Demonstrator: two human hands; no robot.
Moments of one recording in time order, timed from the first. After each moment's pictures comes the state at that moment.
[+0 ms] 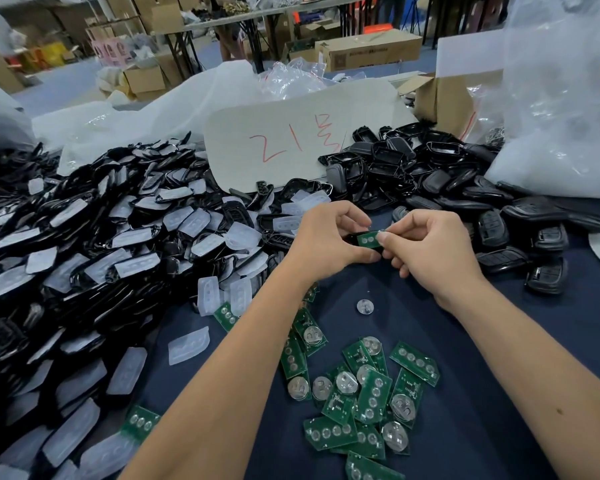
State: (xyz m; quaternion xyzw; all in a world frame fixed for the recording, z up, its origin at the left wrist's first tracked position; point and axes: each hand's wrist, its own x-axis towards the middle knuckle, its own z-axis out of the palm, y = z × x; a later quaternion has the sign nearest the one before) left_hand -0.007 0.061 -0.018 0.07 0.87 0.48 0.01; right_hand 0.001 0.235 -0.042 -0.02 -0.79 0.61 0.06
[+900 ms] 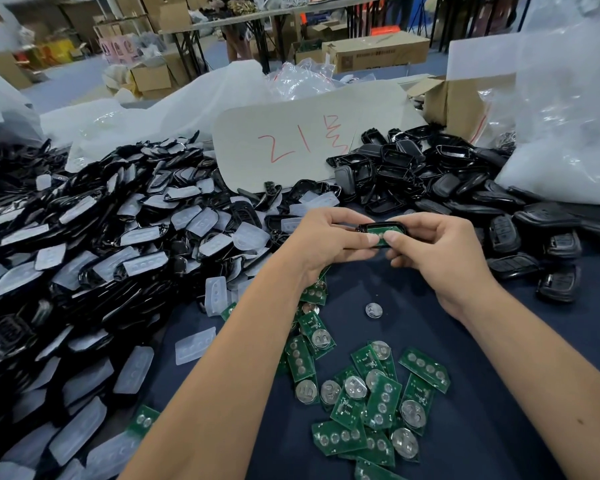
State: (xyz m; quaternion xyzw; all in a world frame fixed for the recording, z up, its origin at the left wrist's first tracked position) left_hand -0.009 0.053 -0.010 -0.01 0.68 0.72 0.15; right_hand 0.007 0.232 -0.037 0.05 -0.70 0.71 0.04
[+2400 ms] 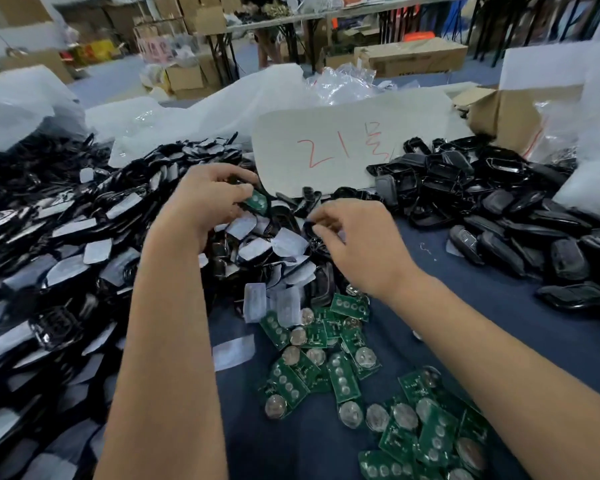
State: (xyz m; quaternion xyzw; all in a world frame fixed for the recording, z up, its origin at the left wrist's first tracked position) left_hand -0.007 -0.115 0.057 -0.17 0.82 0.53 -0.10; right_hand -0.019 0.111 -0.007 0.32 -0.86 0.37 0.17
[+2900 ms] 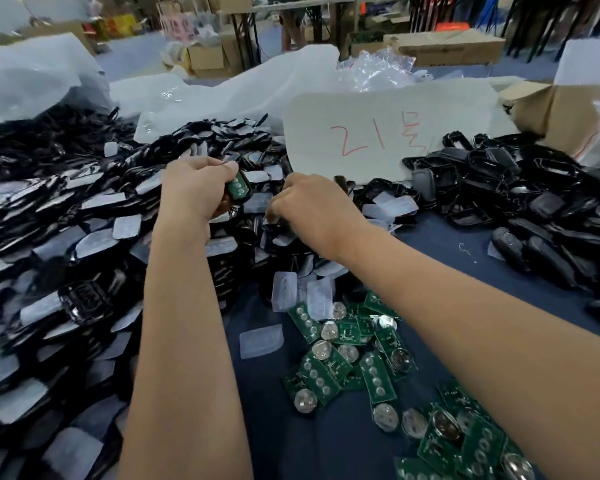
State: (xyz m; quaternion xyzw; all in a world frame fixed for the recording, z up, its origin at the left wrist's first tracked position) left_hand 0.002 -0.158 0.041 -0.29 0.74 0.57 -0.23; right_hand -0.055 0.010 0.006 0.49 -0.85 0.01 0.18
